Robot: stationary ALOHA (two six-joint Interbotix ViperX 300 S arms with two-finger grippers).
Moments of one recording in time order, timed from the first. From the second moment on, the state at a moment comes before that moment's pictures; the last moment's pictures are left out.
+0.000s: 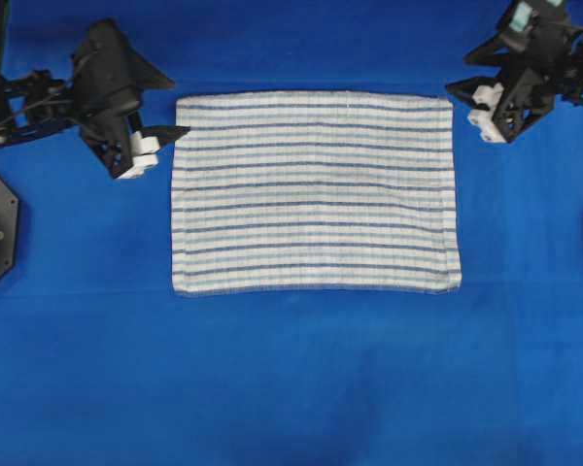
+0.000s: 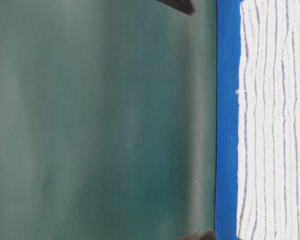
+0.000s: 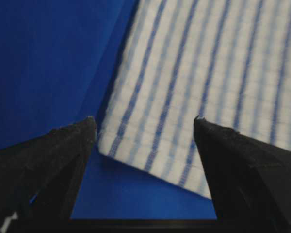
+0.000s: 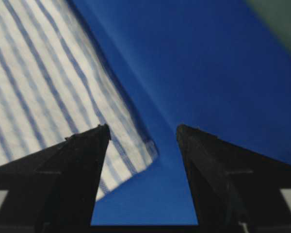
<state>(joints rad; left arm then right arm) 0.44 -0.25 1.07 -0.02 -0.26 0.18 -0.58 -0.31 1.02 -0.45 0.03 0.46</state>
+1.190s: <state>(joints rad) 0.56 0.09 0.98 -0.02 -0.35 0.19 -0.65 0.03 0.98 -0.46 -0.17 0.42</state>
